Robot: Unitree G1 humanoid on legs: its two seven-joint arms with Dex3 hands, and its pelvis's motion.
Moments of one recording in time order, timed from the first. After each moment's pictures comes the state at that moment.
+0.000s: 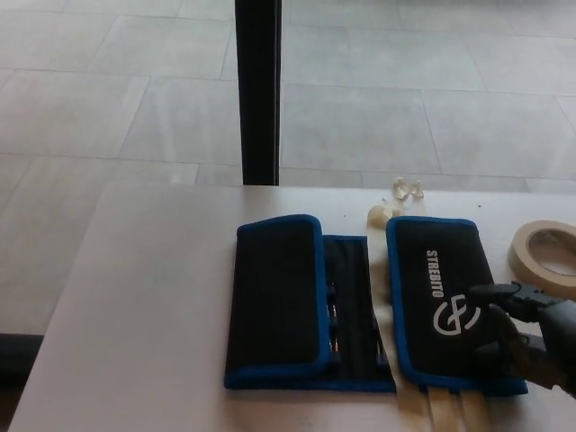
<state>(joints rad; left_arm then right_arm) 0.15 0.55 0.53 1.02 -0.21 -0.09 0.21 -0.20 -0.57 0.20 0.02 0.17 0.45 0.08</state>
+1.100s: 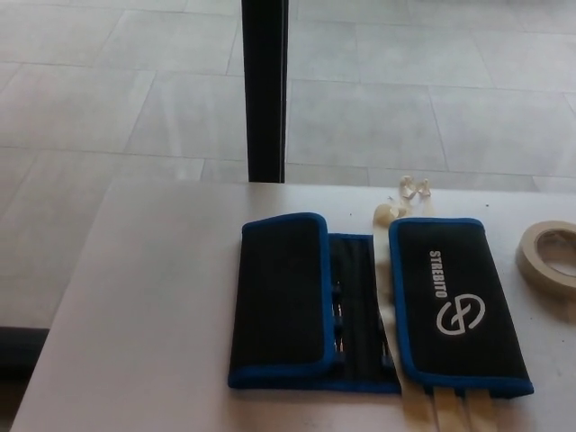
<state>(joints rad) 0.16 0.57 0.50 1.01 -0.20 -0.10 0.20 -0.30 -0.68 -0.36 -0.01 0.34 0.53 0.21</state>
